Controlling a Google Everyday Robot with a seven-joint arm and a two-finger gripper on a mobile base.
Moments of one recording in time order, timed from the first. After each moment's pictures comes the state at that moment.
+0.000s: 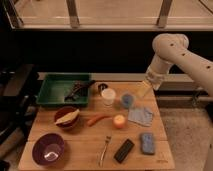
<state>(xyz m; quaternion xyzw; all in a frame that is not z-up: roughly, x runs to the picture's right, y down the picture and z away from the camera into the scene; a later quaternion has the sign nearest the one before) 0.229 0.020 0.706 -0.36 0.12 0.46 0.81</state>
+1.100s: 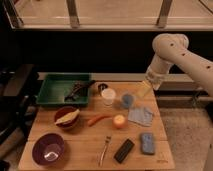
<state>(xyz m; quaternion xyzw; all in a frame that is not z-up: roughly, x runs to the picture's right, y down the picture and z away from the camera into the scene) 0.229 0.020 0.706 -0.36 0.12 0.46 0.81</state>
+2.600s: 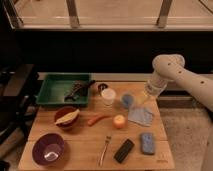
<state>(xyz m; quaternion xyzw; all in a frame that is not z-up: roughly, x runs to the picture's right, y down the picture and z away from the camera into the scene) 0.247 0.065 0.786 -0.32 0.12 0.52 0.79</state>
